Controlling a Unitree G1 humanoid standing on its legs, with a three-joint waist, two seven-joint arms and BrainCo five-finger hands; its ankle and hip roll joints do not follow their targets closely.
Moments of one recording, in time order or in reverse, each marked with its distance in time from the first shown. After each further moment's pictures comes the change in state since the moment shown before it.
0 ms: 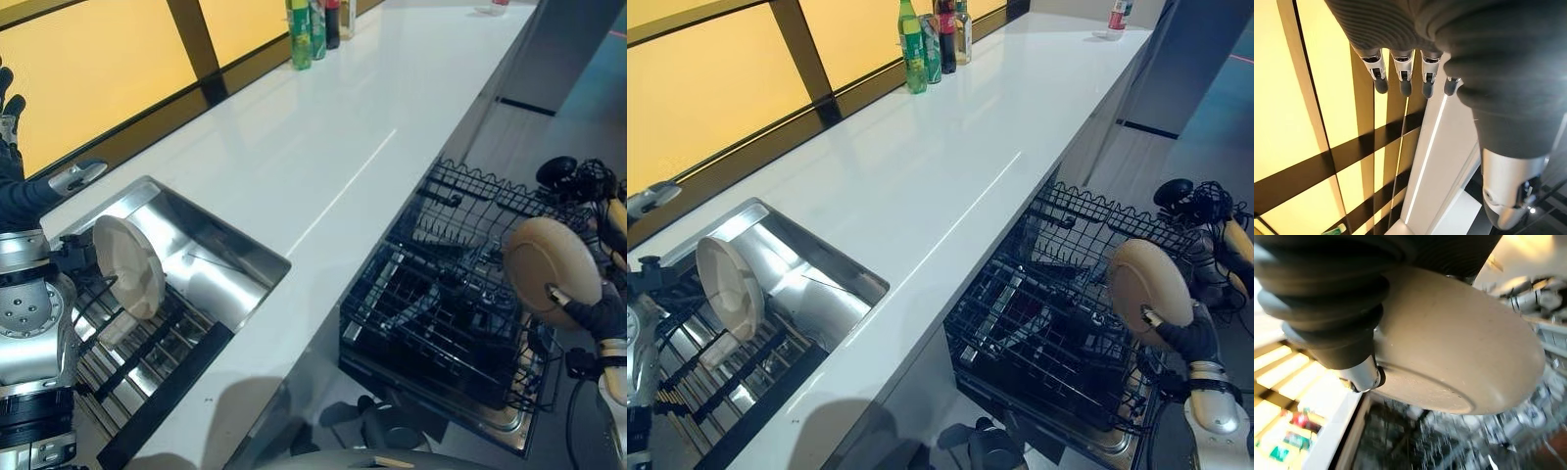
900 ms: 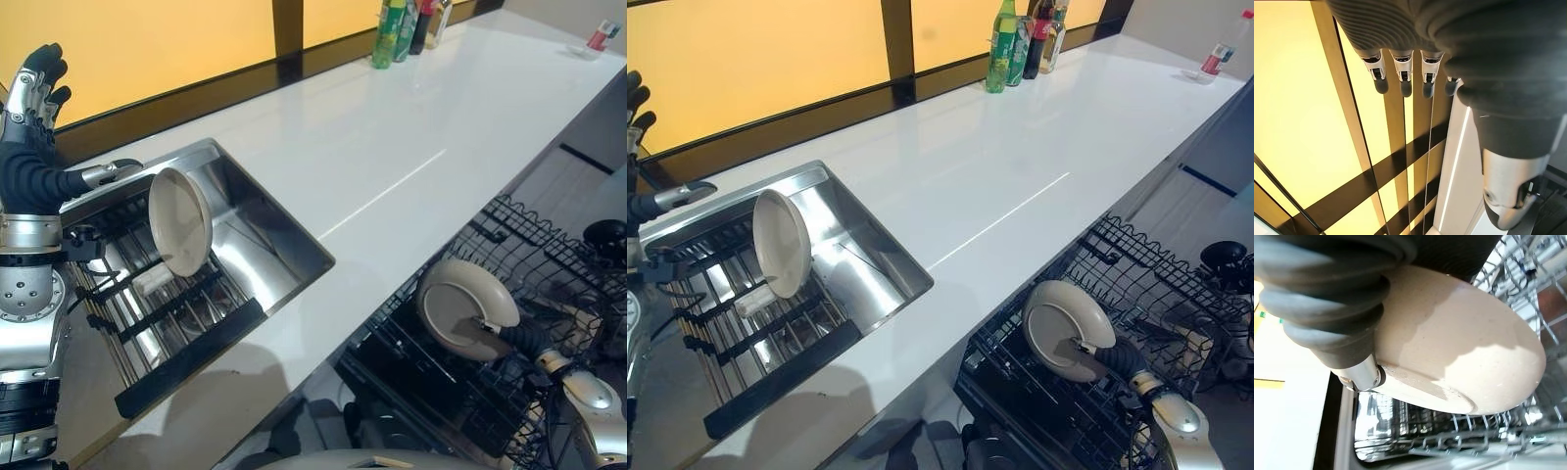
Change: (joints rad) left arm -0.022 0.088 -0.077 -0.002 -0.021 0.032 -0.081; right arm -0.034 -0.029 0.213 0.183 0.291 -0.027 0.381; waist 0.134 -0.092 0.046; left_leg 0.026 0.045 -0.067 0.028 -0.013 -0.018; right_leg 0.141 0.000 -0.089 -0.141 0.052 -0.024
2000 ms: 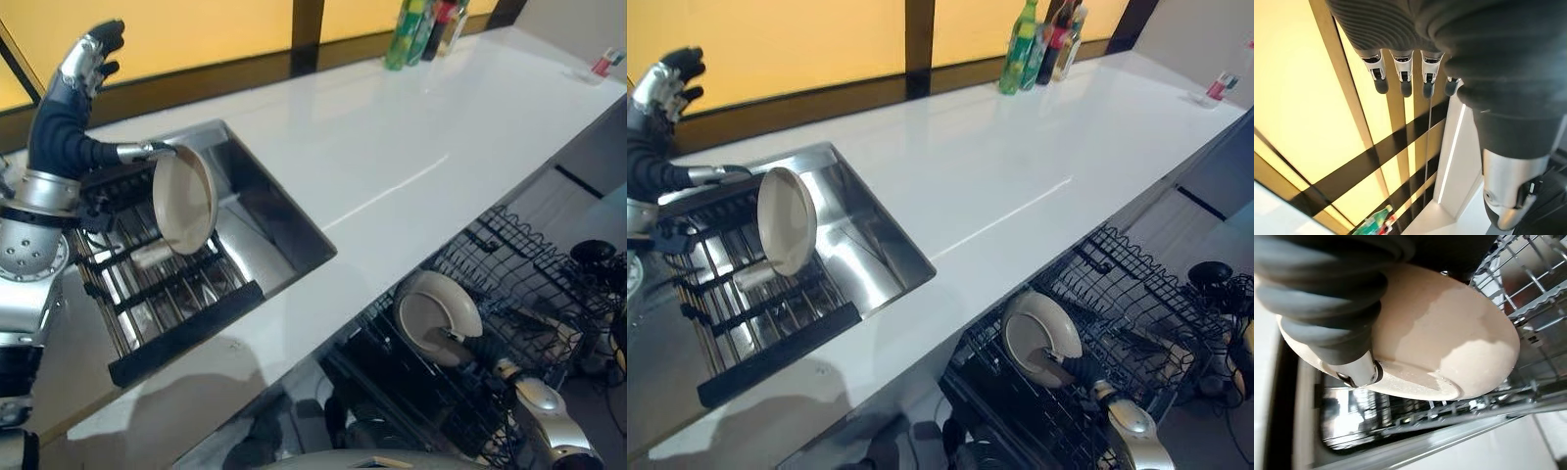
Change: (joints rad) left arm -0.202 0.210 -0.209 0.042 -0.059 0.050 -0.037; right arm -0.112 0.071 0.240 0.179 0.010 -0.004 -0.213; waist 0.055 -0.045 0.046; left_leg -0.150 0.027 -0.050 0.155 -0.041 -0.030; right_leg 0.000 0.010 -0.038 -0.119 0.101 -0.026
